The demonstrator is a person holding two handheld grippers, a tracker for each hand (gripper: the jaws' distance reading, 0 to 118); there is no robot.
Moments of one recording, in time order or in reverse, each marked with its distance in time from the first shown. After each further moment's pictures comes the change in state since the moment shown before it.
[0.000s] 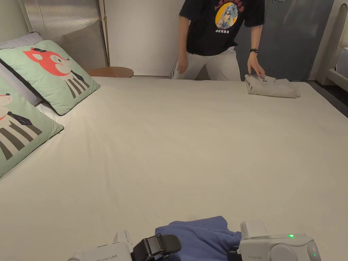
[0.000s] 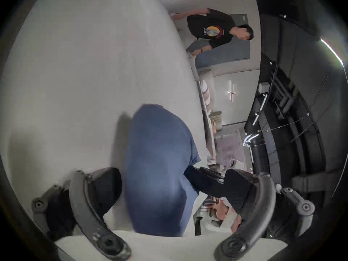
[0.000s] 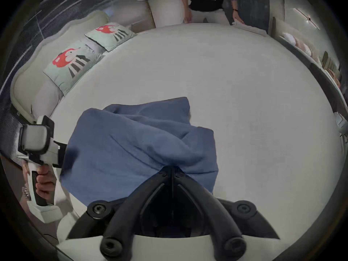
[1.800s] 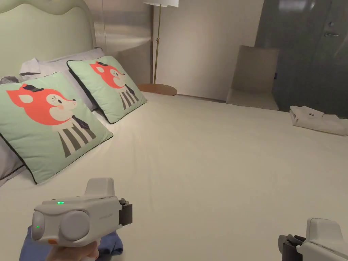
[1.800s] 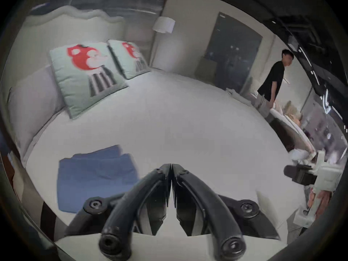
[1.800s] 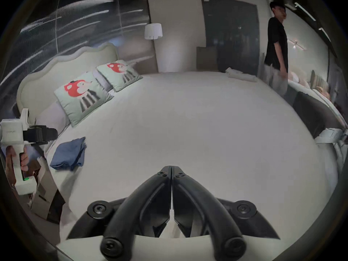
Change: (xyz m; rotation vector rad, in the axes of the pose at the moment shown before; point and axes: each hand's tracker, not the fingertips) left arm 0.137 0.020 0.126 0.429 0.751 -0.607; right arm -0.036 0.026 0.099 0.385 -0.087 0.046
